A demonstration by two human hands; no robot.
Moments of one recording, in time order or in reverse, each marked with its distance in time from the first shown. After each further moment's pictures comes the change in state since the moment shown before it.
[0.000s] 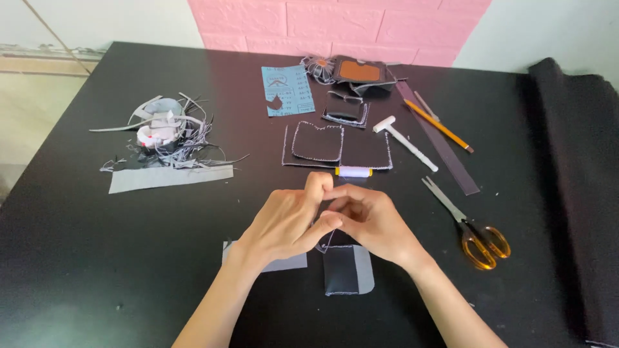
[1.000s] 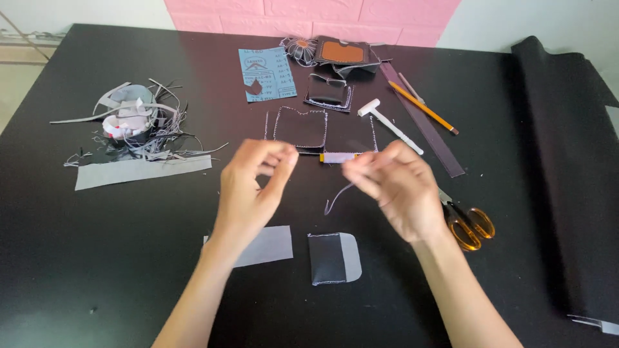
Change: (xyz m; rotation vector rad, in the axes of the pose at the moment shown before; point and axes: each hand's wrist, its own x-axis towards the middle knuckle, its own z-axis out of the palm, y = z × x) left_hand 0.007 -0.003 -0.006 -0.296 0.541 -0.223; right_hand -0.011 0.004 -0.032 0.739 0.337 -0.092
